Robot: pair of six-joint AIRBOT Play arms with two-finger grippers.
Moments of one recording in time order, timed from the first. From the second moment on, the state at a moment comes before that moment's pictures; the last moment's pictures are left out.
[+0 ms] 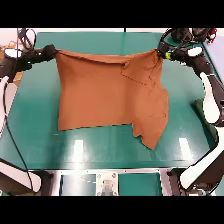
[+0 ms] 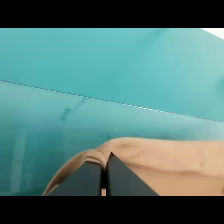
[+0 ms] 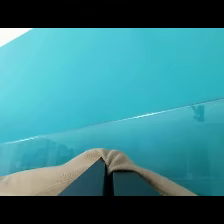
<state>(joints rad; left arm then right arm) 0.13 -1.77 1.62 0.60 -0.63 -1.04 -0.11 -1.94 1.85 -0.71 0.63 1.25</state>
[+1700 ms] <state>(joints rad) 0.18 -1.78 1.61 0.97 -1.37 -1.37 -0.32 -1.81 1.69 -1.01 1.33 1.37</state>
